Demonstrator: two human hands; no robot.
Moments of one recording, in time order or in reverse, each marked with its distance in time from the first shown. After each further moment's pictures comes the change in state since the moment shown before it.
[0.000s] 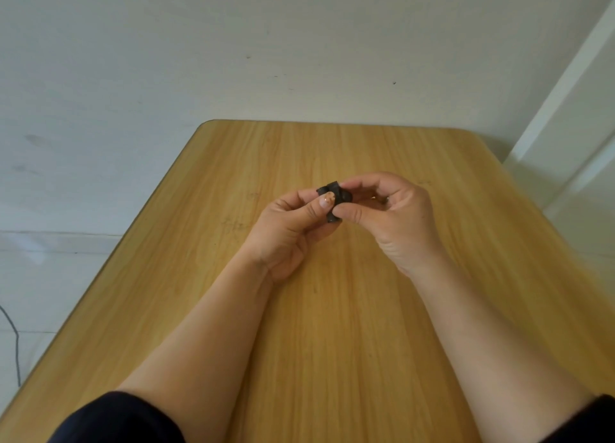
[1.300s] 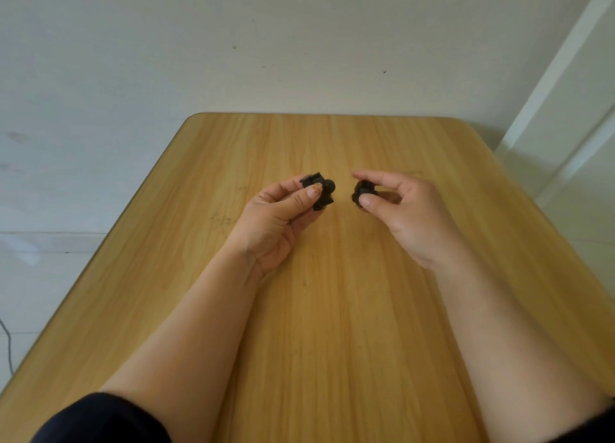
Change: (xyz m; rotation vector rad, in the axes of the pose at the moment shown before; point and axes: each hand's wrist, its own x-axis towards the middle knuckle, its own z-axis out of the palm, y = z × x) left_hand 0.006 0.000 -0.001 -0.064 0.117 -0.017; right_hand -0.007 -0.004 -0.032 -0.277 -0.029 0.233
